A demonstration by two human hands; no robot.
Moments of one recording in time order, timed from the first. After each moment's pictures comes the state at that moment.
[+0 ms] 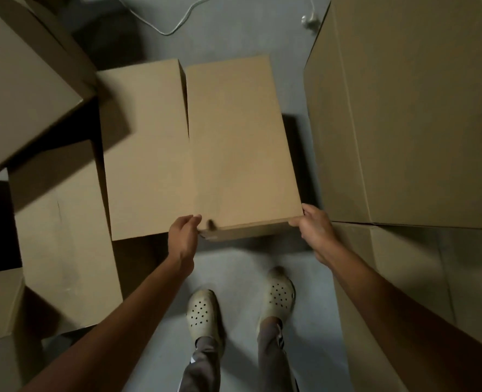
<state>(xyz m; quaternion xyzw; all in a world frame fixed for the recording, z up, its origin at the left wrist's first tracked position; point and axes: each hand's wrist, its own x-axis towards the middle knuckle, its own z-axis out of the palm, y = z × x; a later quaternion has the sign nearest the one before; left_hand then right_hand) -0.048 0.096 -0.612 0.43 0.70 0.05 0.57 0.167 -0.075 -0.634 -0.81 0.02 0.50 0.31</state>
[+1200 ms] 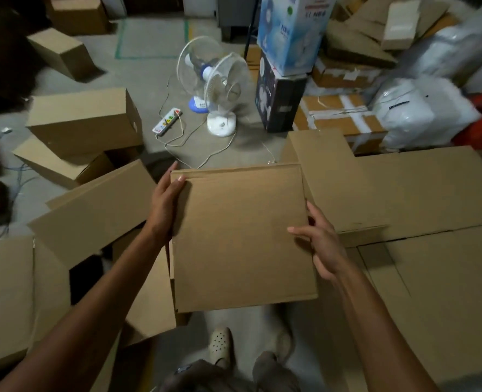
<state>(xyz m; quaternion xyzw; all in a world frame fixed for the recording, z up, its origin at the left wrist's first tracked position) -0.151 0.139 -0.060 0.57 0.38 0.27 0.68 0.022 -0.118 -0.043 -0.68 -0.10 0.40 0.61</state>
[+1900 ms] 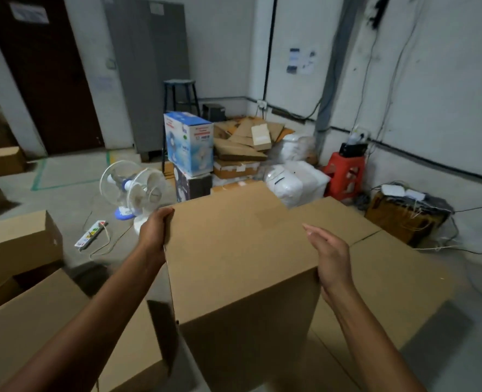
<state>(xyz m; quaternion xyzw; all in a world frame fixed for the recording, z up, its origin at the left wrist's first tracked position) -0.114 -0.070 0.094 0.50 0.32 0.23 0.77 -0.046 -0.378 0.105 -0.71 -0.08 0.00 0.70</state>
